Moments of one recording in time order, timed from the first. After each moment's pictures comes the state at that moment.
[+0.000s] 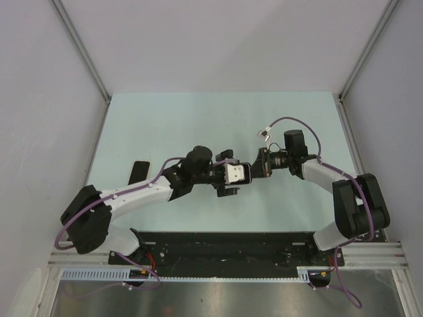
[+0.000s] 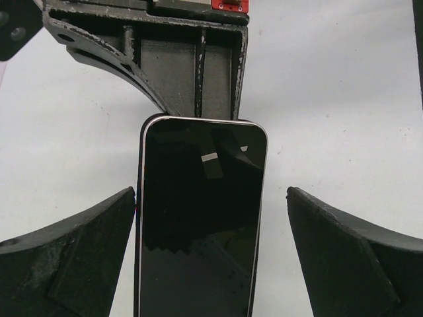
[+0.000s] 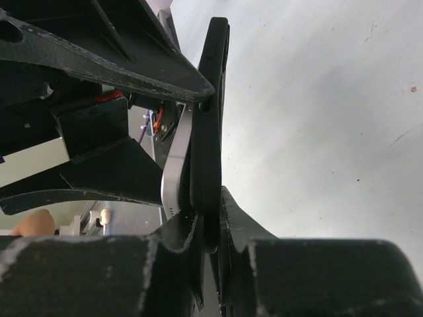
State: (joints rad) left arm -0.87 1.39 0.84 0.11 0.40 0.58; right arm 0.26 1.51 0.78 0.05 -1.21 0.28
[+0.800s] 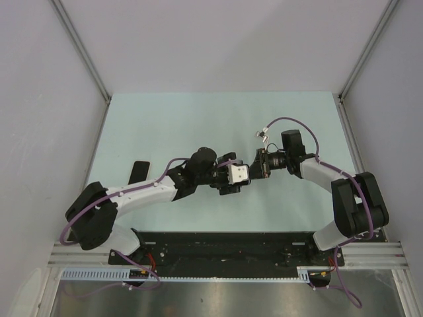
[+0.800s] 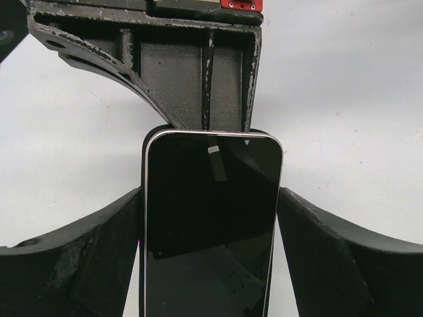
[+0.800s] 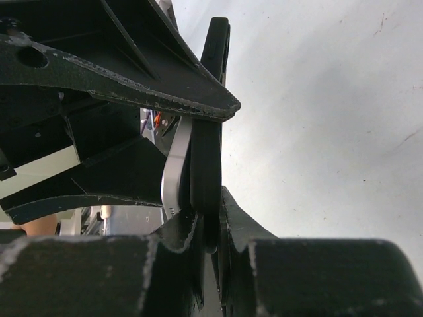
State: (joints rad) left arm -0.89 1.44 0.86 0.13 0.34 0.57; right arm 0.28 1.53 0.80 0.00 -1.21 0.25
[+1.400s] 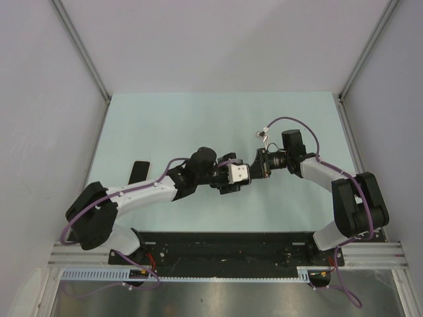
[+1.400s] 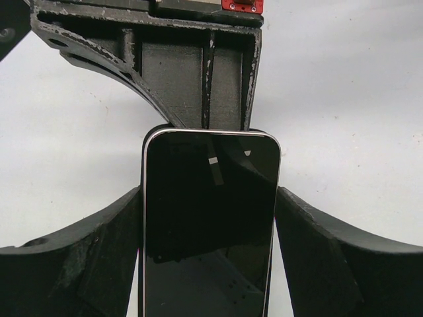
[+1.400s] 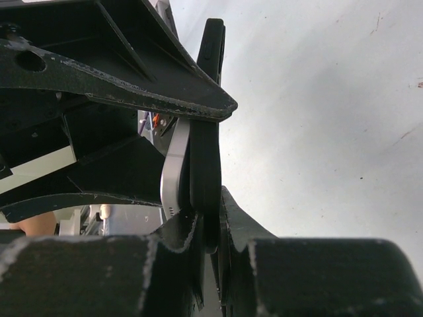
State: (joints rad) left arm -0.89 1.44 0.86 0.14 0.35 0.56; right arm 0.27 1.53 0.81 -0.02 -1.20 0.23
